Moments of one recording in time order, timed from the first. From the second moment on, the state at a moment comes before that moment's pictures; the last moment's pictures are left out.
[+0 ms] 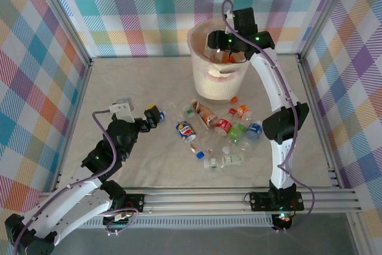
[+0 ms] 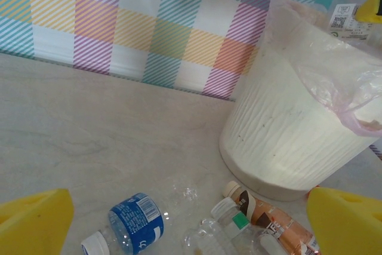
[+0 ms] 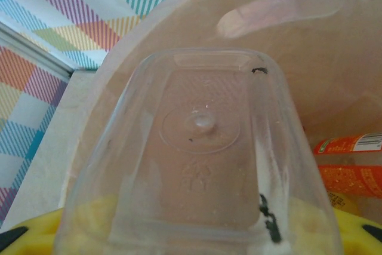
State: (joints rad) left arm -0.66 0.67 0.59 -0.11 -0.49 -0.42; right arm 0.36 2.12 2.44 -0.94 -0.23 0.33
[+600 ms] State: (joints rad) left arm -0.66 0.72 0.59 -0.12 -0.50 -0.45; right arm 0.37 2.22 2.49 -1.01 -0.30 0.29
